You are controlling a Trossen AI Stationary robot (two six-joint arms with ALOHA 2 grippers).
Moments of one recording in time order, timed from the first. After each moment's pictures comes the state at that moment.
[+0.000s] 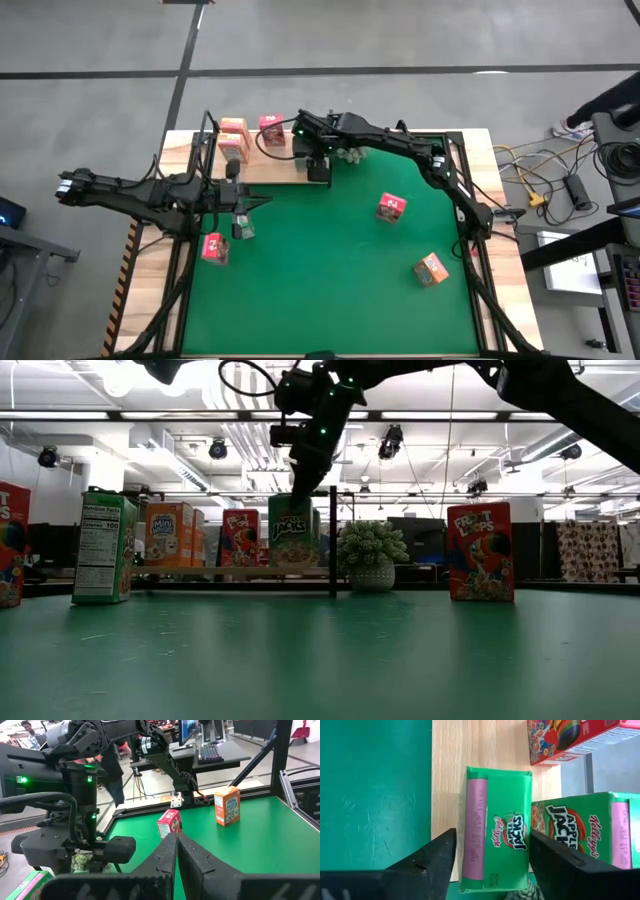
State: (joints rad) left arm -0.15 0.75 0.69 -0.07 -0.28 0.18; right arm -0.34 2.29 2.35 -1.09 0.07 -0.42
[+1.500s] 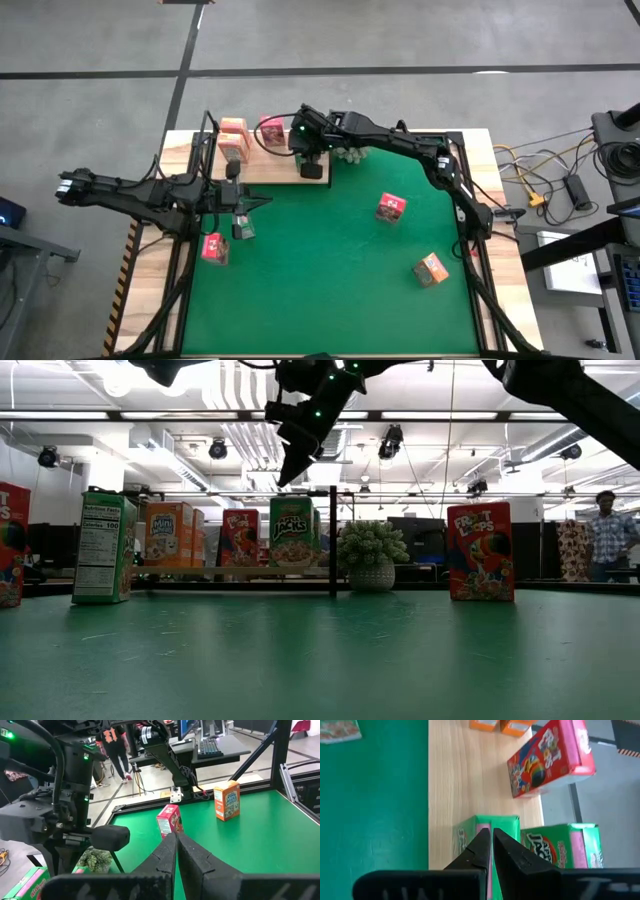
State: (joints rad) left arm -0.15 0.75 0.69 -0.10 -0.28 0.19; right arm -0.32 2.24 2.35 -0.98 0.08 -0.39
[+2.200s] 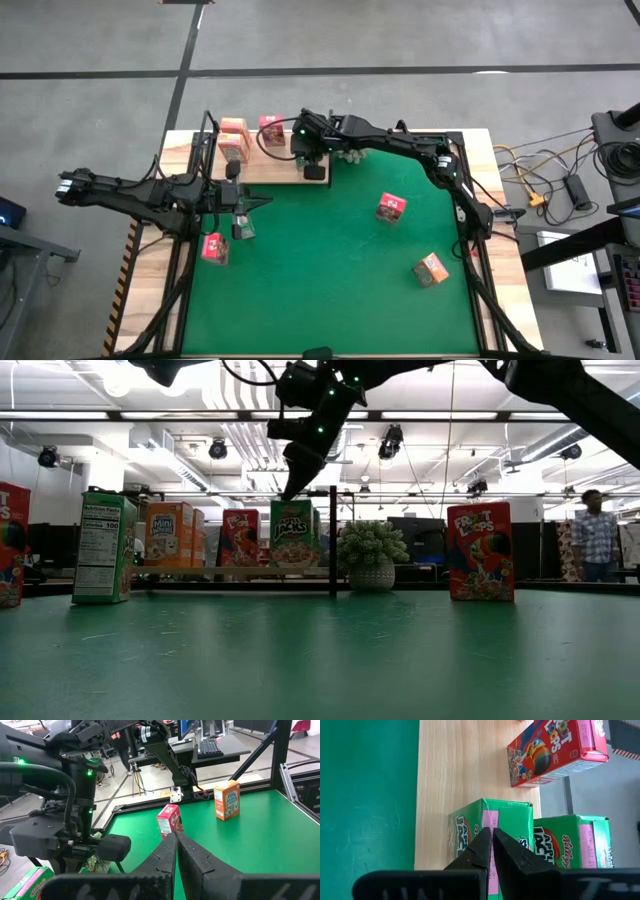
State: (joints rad) left arm -0.15 0.75 0.69 -0.10 -0.28 0.19; right arm -0.33 2.24 2.24 -0.93 0.12 -0.45
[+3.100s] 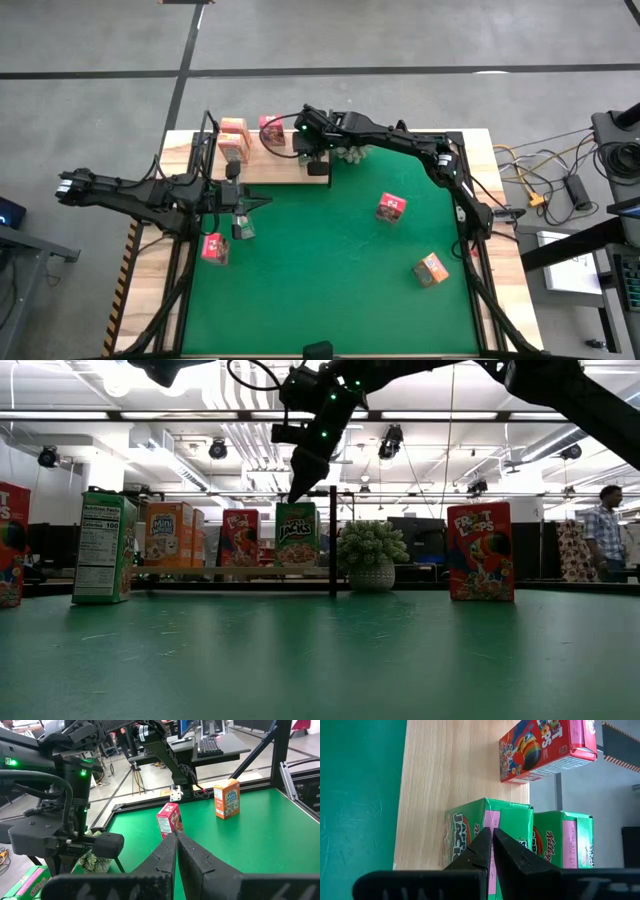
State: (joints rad) left arm -0.15 0.75 0.69 -0.11 -0.28 0.19; right arm -0.36 2.24 2.24 -0.94 0.13 -0.55
